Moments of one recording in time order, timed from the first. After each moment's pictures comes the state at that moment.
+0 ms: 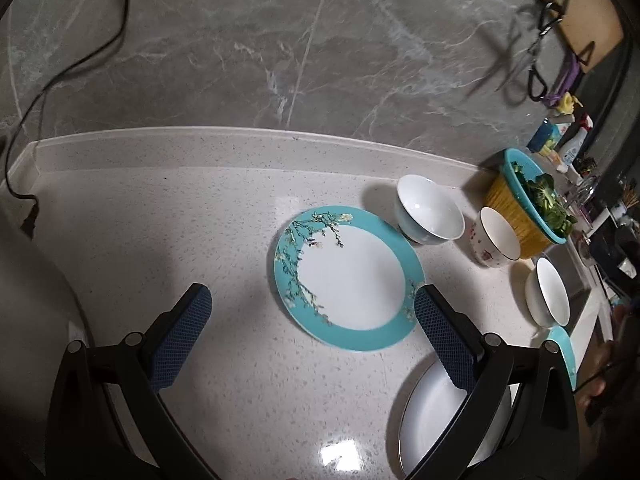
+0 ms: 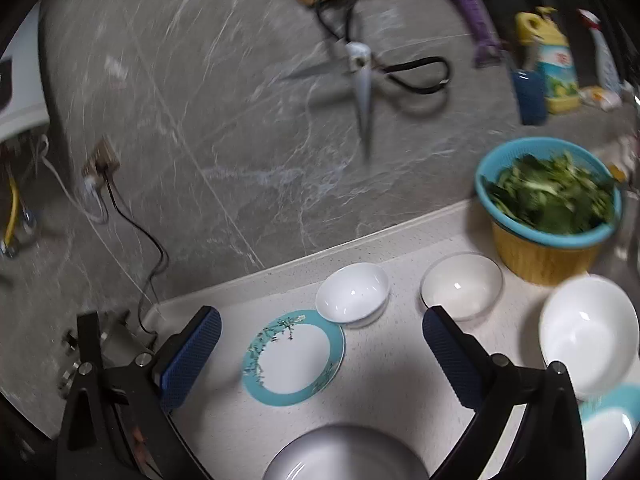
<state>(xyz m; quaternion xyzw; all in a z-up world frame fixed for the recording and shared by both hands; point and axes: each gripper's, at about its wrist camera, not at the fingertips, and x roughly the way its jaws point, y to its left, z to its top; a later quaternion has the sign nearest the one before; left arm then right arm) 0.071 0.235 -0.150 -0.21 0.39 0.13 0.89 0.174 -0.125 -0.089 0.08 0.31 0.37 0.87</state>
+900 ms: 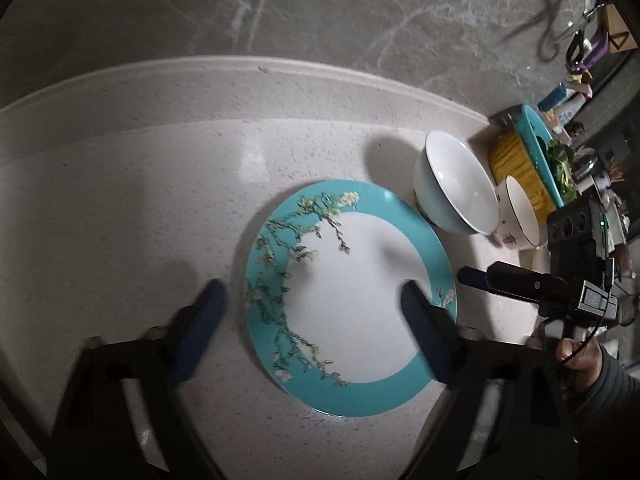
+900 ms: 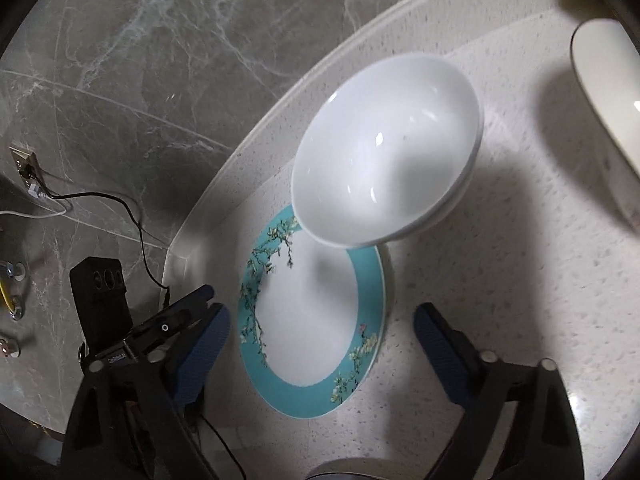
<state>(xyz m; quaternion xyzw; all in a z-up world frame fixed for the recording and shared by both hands) 0.196 0.286 -0.244 -0.23 0.50 0.03 0.83 0.286 -0.017 -0.267 0.17 0.58 0.42 0.67</state>
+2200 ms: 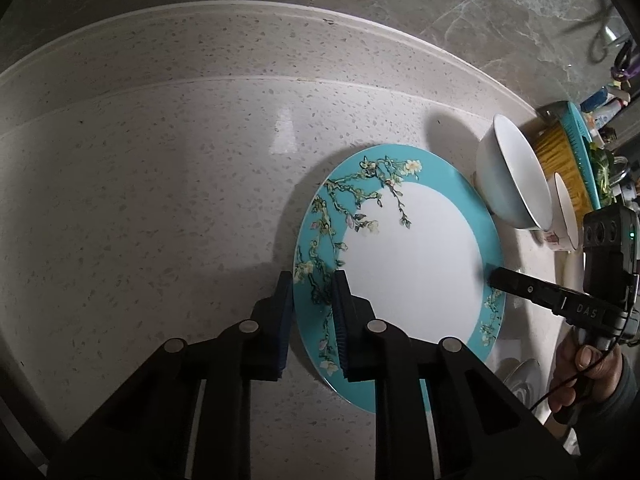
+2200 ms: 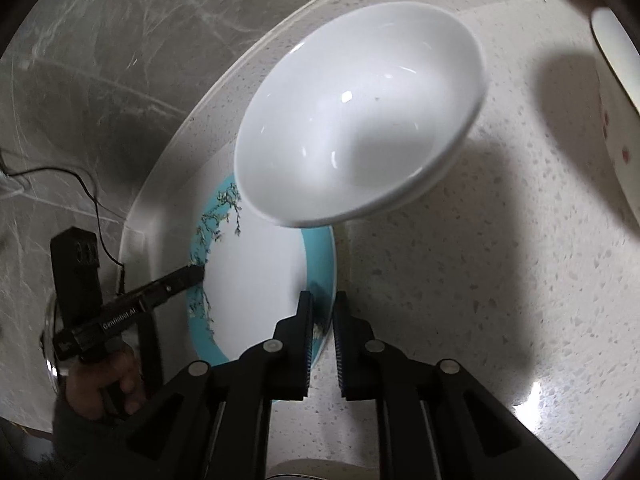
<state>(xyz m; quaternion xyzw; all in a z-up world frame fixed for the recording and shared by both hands) 0.199 0.295 -0.287 -0.24 0.54 0.08 0.80 0.282 -0.010 -0.280 0.08 0.62 0.38 0.68</state>
